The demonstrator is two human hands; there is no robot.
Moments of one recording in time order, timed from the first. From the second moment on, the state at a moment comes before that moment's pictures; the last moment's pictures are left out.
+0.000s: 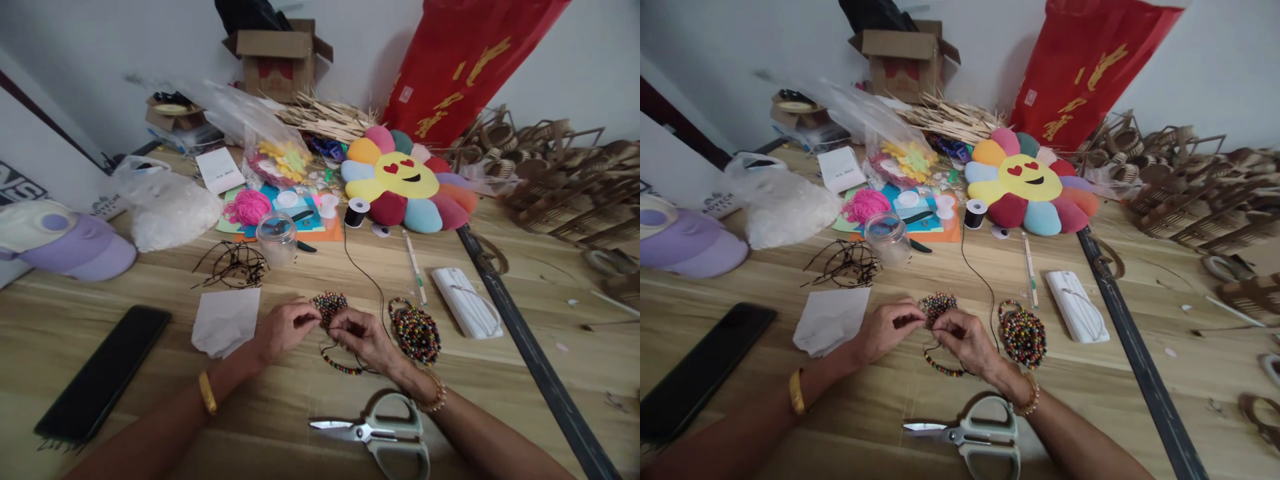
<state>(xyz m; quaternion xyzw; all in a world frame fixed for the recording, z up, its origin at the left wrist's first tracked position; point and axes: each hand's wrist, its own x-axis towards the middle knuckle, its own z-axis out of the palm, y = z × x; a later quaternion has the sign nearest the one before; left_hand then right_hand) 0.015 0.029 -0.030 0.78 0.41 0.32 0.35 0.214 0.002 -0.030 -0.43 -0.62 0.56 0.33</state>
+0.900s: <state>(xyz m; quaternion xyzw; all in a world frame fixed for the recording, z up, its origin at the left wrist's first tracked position) 0.014 0.031 -0.026 0.71 0.43 0.30 0.47 0.212 0.001 -0.030 -0.45 -0.61 0.57 0.32</state>
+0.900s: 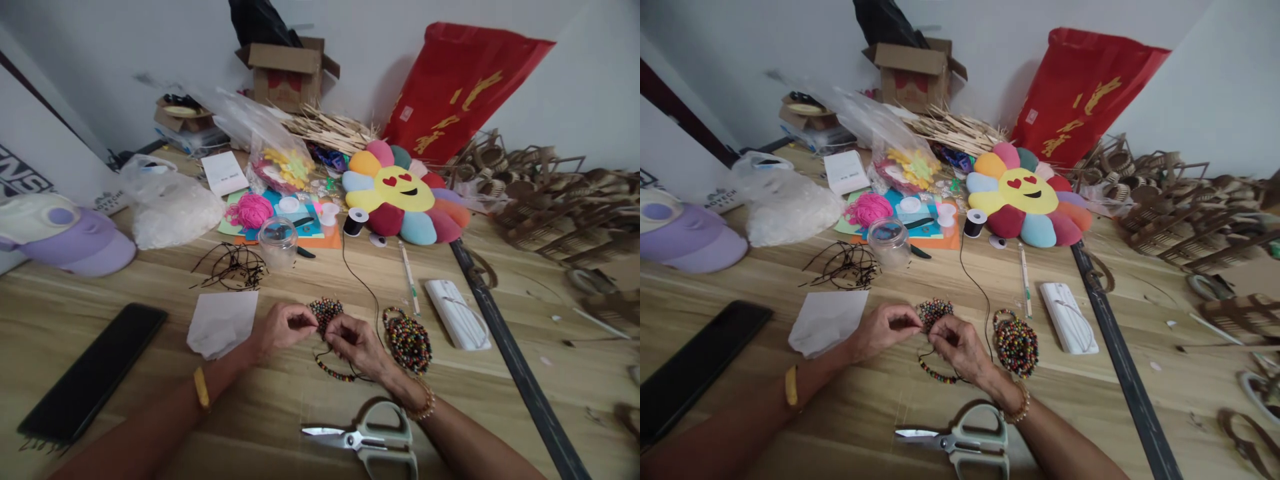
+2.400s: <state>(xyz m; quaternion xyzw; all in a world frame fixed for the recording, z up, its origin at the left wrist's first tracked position) 0.008 0.037 -0.022 0.67 0.42 0.22 0.57 0.214 0.003 -0.026 -0.43 -0.68 0.51 0.31</state>
